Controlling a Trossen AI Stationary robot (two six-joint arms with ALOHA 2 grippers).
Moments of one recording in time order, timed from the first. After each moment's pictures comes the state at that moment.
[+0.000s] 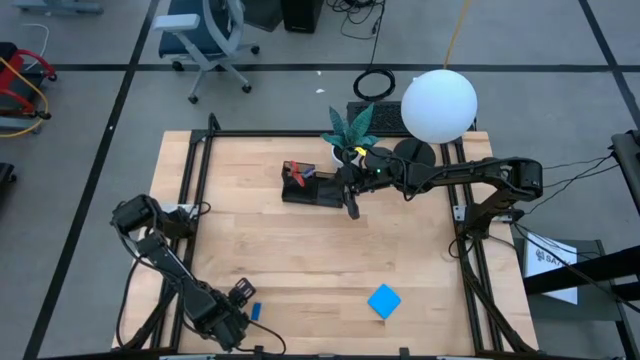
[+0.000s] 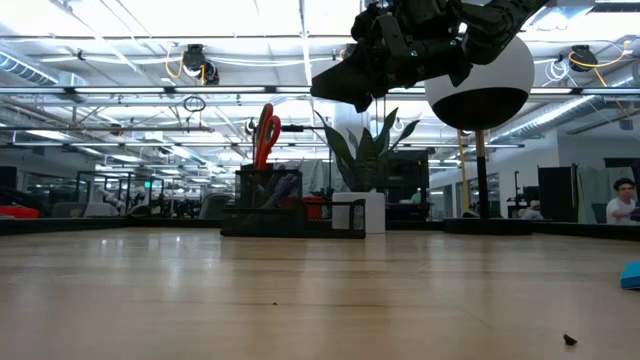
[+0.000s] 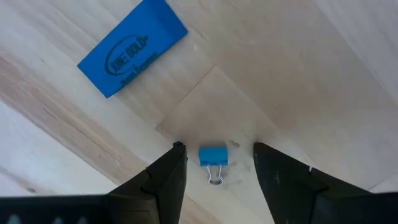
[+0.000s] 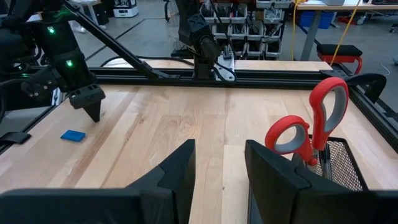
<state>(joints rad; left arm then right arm) -0.91 1.82 1.08 -0.81 -0.02 -0.11 -0.24 1.55 0.88 0.40 -0.36 -0.06</state>
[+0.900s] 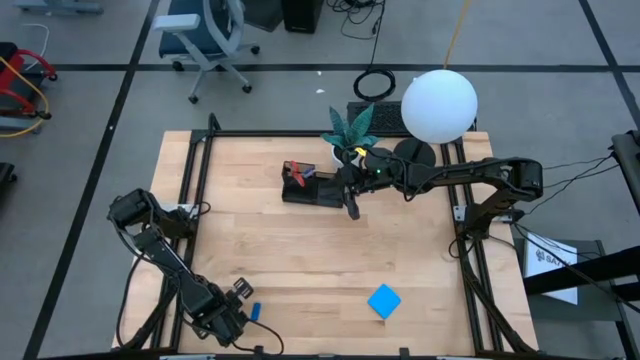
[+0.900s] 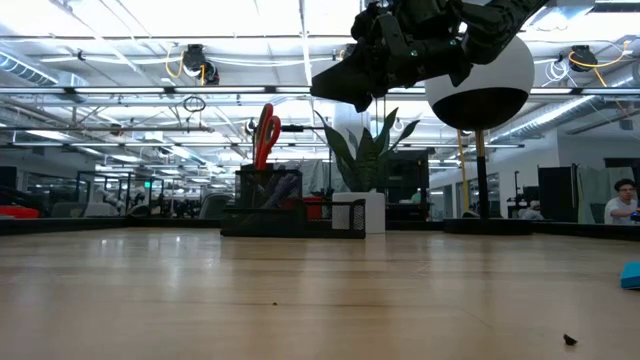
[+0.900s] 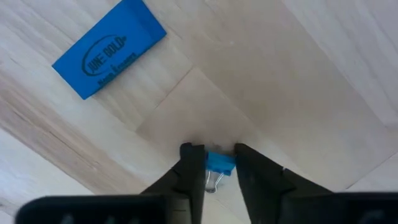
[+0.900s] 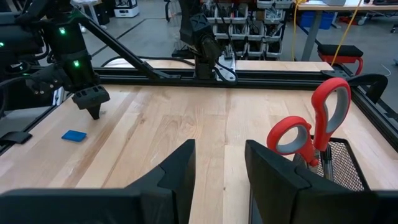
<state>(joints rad) -0.90 1.79 0.99 -0.70 0.04 -0.11 -0.24 1.55 0.88 0.40 -0.36 -0.06</state>
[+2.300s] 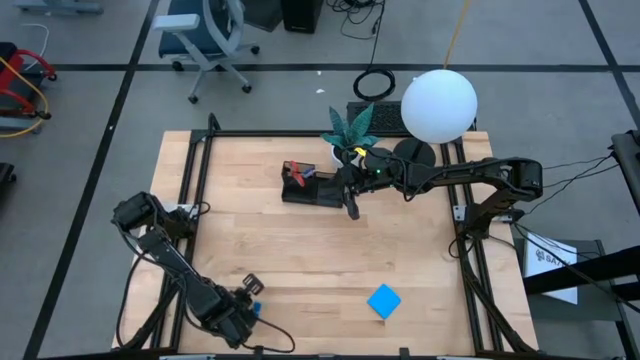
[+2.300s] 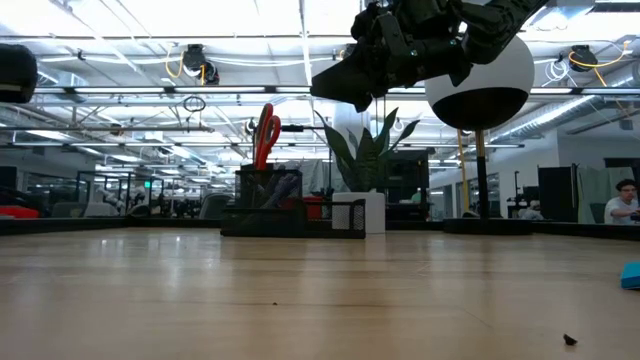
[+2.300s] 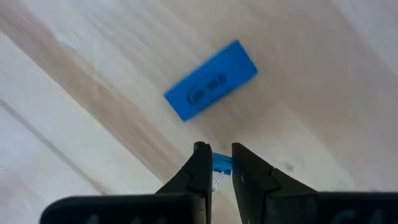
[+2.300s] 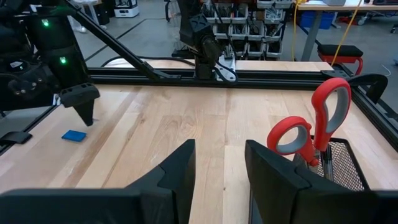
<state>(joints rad) -0.87 1.80 1.11 -0.81 -0.12 -0.08 -0.24 1.55 0.88 0.40 -0.36 -0.06</state>
